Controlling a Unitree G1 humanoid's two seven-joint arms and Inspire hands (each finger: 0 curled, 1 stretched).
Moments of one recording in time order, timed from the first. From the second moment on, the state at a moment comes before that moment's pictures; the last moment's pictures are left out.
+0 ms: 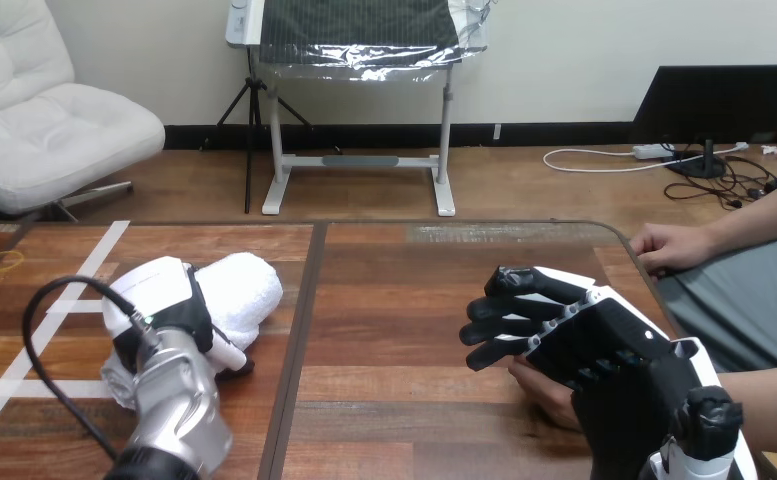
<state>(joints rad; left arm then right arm) -0.55 0.24 -0.30 0.80 0.74 0.52 0.17 0.59 -0.15 0.19 -0.40 0.30 -0.62 0.35</state>
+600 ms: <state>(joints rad) -0.58 0.22 -0.30 0.89 0.67 0.46 0.32 0.58 -0.15 0.18 -0.40 0.30 -0.63 0.34</state>
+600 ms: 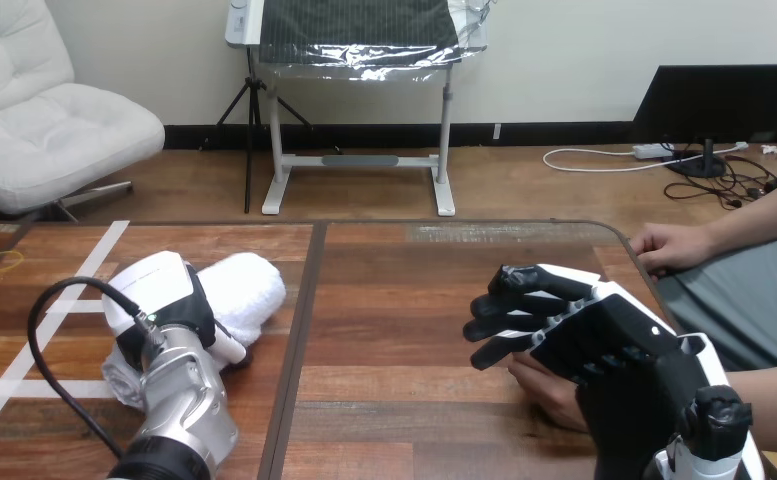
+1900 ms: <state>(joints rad) -0.11 0.22 -0.16 0.30 0.42 0.15 0.35 0.54 -0.17 -0.05 -0.33 -0.03 -0.64 0.20</state>
